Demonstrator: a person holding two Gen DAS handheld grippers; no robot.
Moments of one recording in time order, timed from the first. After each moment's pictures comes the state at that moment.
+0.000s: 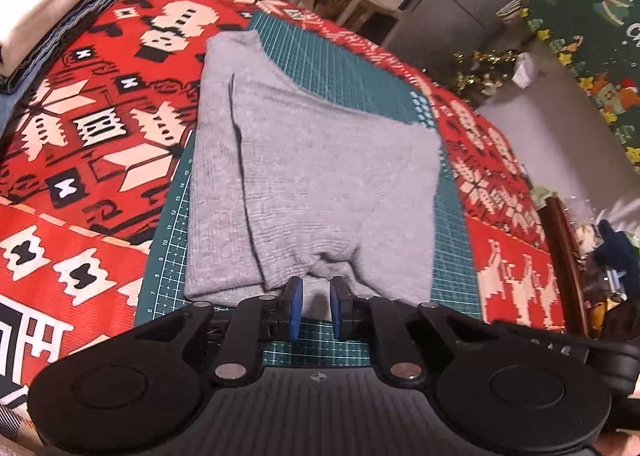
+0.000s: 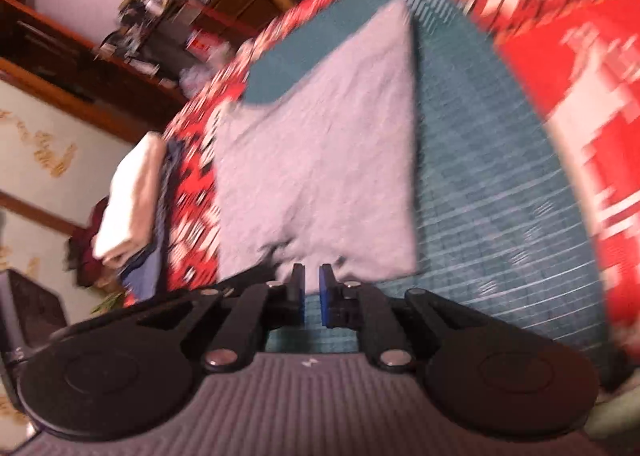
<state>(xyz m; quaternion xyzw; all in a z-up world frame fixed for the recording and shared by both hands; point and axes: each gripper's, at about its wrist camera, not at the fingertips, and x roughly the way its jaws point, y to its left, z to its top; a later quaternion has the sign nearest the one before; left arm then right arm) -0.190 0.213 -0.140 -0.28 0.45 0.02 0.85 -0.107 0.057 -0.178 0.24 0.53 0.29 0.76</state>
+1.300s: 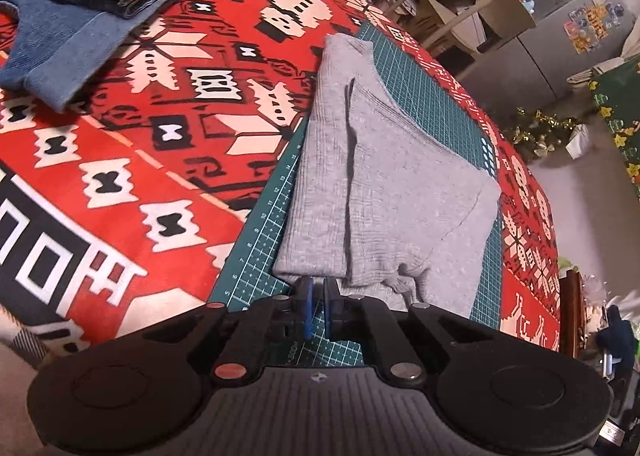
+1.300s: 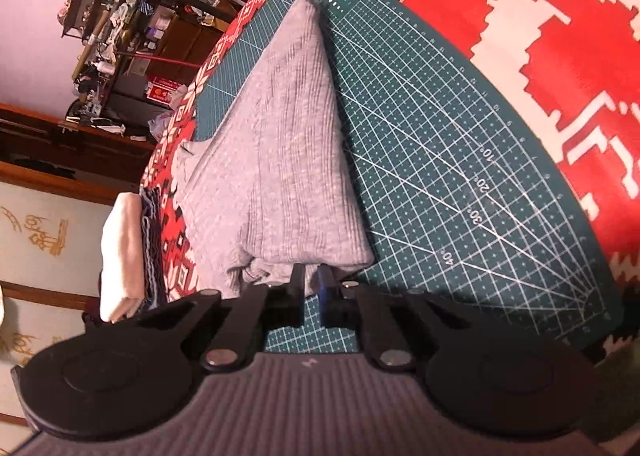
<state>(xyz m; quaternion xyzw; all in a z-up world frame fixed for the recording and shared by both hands) -0.223 0.250 -0.149 -0.38 0.43 0.11 0.81 -0.108 0.027 -0.206 0.34 0.54 0.20 0.74</state>
